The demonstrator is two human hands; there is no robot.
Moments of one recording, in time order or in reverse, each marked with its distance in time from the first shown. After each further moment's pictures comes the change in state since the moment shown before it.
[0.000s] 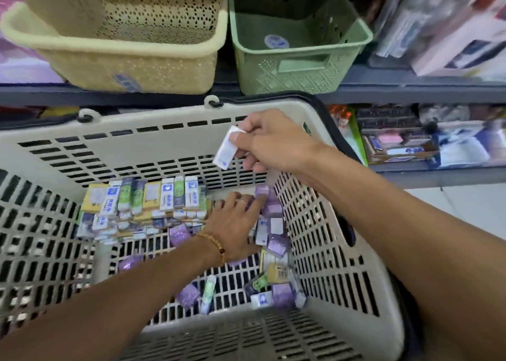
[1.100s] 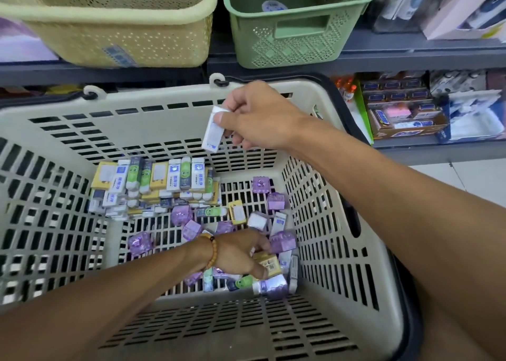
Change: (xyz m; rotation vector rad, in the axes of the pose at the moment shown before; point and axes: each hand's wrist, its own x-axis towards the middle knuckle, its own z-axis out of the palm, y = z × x) left_hand -0.048 0.033 -0.024 -0.758 -0.757 -0.104; right_hand -0.007 -0.006 0.008 -0.158 -0.046 -0.112
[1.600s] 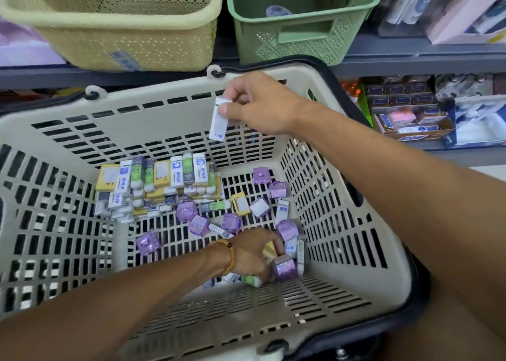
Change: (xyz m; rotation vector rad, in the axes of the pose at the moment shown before) left_hand -0.001 0.024 -0.001 0.051 0.101 0.040; right_hand 0.024 0.001 -0.014 -0.093 -0.022 -0.066
